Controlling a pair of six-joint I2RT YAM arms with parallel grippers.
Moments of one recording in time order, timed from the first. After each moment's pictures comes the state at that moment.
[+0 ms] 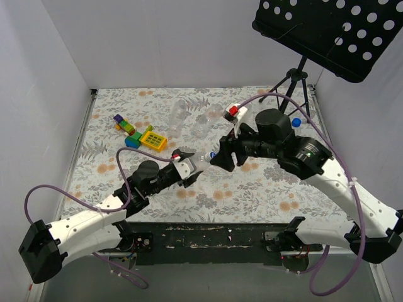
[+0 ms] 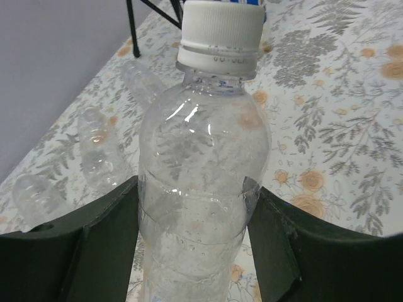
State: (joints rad) left arm -0.89 0.88 0.47 0.34 0.06 0.38; right arm 0.88 1.16 1.37 -0.69 -0.27 0.23
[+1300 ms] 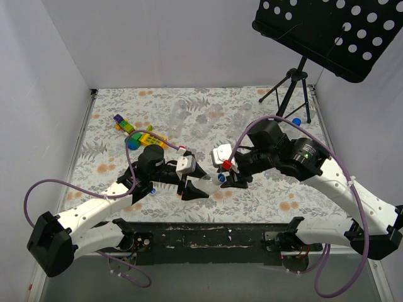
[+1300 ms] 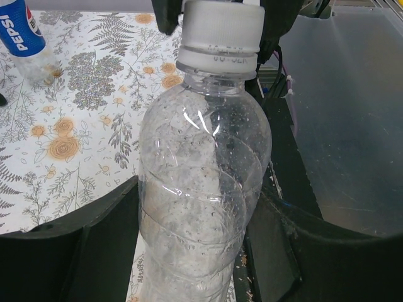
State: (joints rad) left arm -0.73 1.03 0.62 0.18 0.95 0.12; right arm 0.95 1.15 1.44 -1.00 -0.59 -0.65
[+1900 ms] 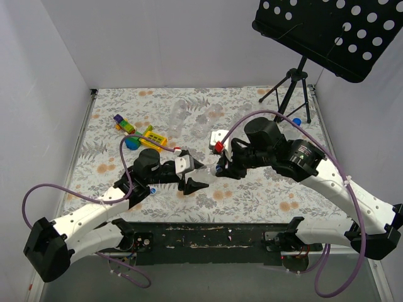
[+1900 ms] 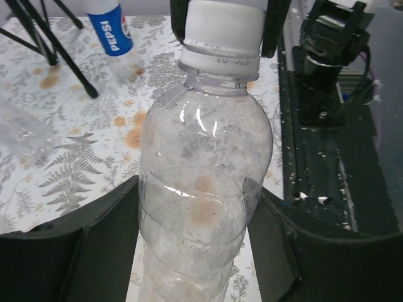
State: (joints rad) left arm -0.73 0.97 0.59 0.22 0.72 0.18; right arm 0.96 1.15 1.39 -0.87 -0.40 -0.40
